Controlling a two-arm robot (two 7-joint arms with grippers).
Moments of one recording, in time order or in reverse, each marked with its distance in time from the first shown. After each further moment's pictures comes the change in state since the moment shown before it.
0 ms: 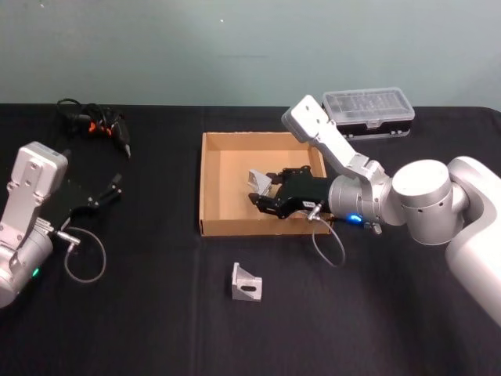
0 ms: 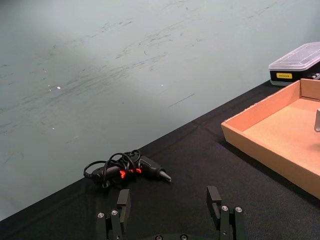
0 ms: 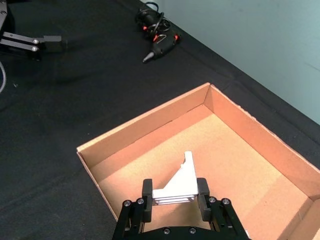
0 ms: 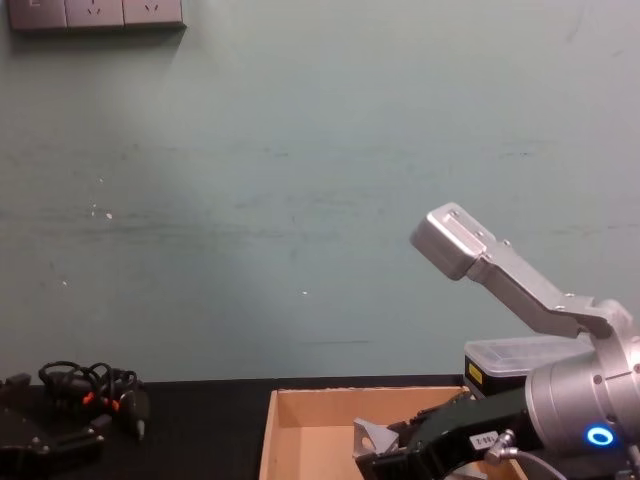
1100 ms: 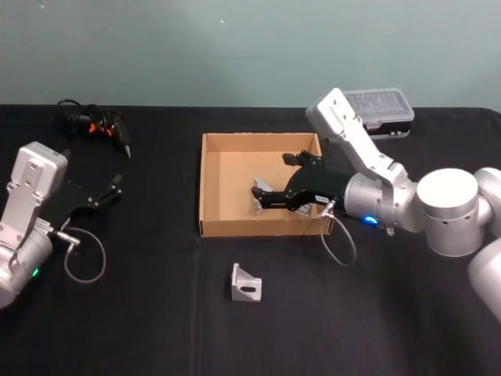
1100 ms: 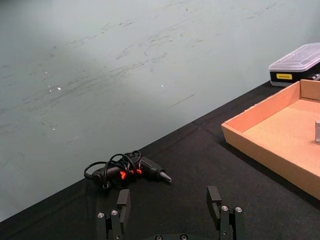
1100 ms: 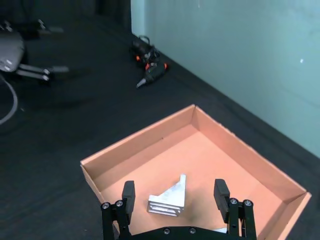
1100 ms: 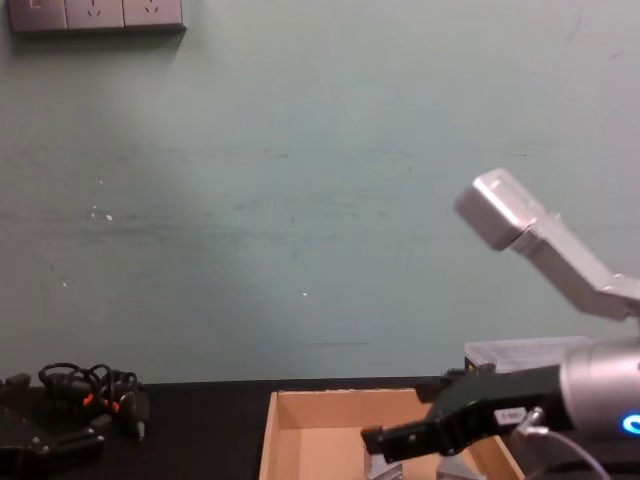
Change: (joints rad) left arm 0.000 0.000 0.000 0.000 0.000 0.000 0.000; right arm -0.086 0.031 0.082 -0.110 0.009 -0.053 -0.023
